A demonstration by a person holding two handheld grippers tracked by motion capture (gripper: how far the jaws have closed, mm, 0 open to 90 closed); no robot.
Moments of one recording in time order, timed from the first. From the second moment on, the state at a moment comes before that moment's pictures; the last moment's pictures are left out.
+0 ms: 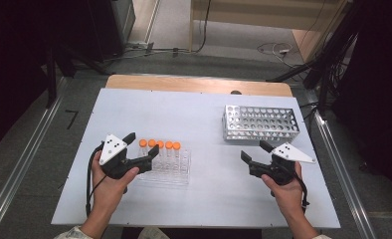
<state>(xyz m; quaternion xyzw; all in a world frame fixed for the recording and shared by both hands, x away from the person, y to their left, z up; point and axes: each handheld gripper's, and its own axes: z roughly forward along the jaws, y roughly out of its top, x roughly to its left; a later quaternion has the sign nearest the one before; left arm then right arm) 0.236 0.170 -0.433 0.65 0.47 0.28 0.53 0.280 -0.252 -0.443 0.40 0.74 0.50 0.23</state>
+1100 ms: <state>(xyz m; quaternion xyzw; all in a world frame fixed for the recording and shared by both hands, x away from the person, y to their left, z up) 0.219 0.230 -0.458 0.63 0.52 0.30 0.48 0.267 -0.308 -0.442 0.45 0.70 0.48 0.26</state>
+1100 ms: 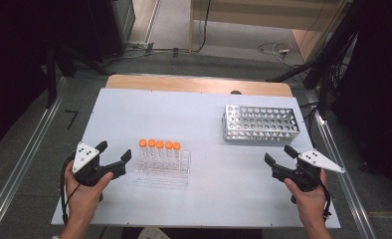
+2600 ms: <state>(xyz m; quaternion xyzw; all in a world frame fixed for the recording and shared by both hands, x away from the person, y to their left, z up) 0.213 0.245 -0.469 0.64 0.54 0.31 0.46 0.254 -0.366 -0.449 0.52 0.66 0.45 0.30</state>
